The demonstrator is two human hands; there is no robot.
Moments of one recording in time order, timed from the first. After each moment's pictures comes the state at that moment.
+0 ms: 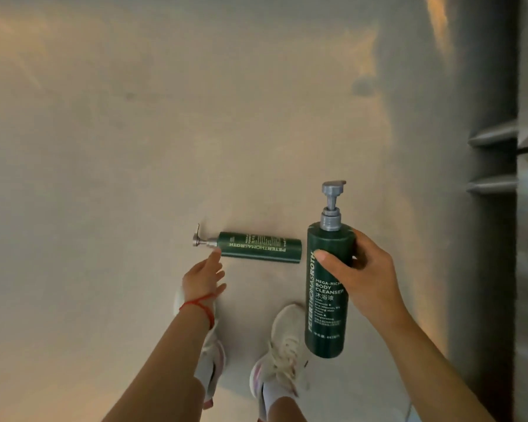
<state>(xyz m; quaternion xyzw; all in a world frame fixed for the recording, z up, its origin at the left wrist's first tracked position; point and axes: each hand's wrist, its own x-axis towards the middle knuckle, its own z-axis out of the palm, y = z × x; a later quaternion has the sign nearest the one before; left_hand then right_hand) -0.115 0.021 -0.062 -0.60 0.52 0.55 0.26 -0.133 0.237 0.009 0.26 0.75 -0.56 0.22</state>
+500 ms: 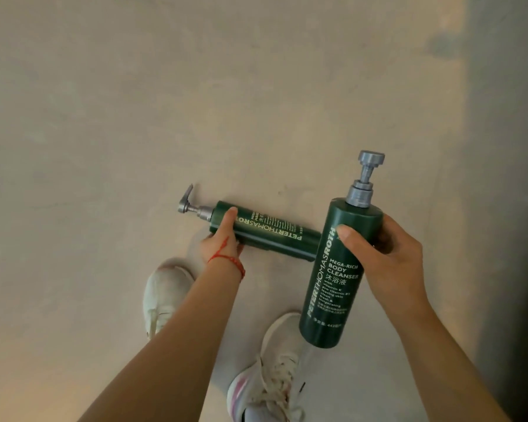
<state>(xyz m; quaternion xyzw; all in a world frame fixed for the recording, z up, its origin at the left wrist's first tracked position) -0.124 0.049 -0.206 -0.71 0.38 0.59 0.11 -0.145 0.229 -0.087 0.25 0.76 -0.56 0.21</state>
